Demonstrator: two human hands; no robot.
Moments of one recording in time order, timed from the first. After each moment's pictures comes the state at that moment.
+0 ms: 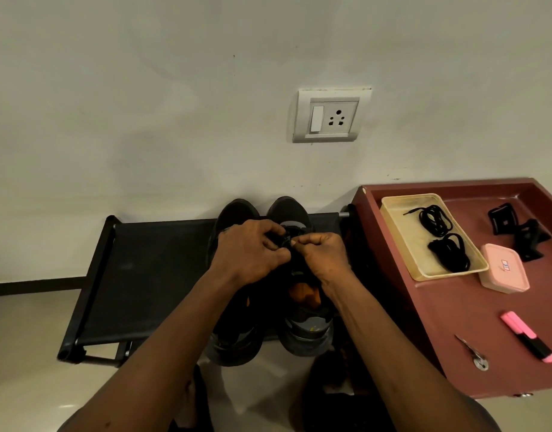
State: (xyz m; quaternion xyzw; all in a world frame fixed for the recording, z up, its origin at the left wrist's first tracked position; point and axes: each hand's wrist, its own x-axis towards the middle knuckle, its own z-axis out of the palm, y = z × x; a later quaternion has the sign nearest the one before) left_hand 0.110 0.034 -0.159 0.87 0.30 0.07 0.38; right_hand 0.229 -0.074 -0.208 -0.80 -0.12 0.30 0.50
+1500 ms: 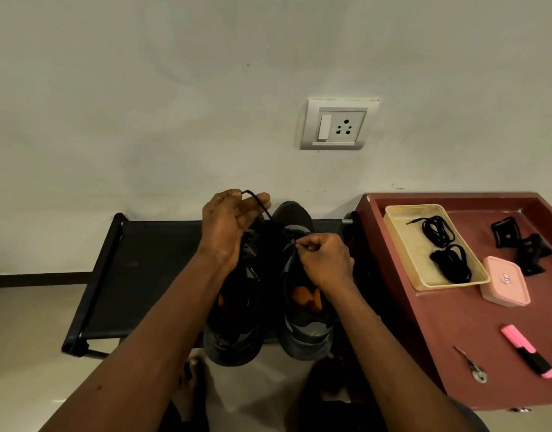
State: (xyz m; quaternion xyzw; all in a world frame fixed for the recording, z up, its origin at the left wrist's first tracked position) left_hand 0.119 0.061 -0.147 0.39 0.32 0.35 0.79; right_hand 0.228 -0.079 -0.188 -0.89 -0.21 0.18 0.36
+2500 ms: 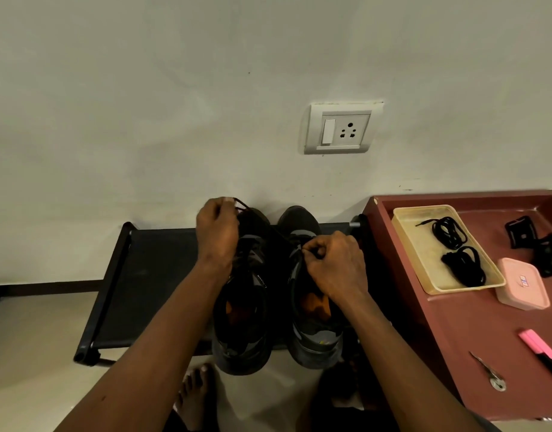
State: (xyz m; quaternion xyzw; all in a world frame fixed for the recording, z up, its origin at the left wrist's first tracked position) left_hand 0.115 0.082 -0.167 0.56 0.46 0.38 0.57; right_hand 0.232 -0.085 -0.187 -0.89 -0.34 0.07 0.29
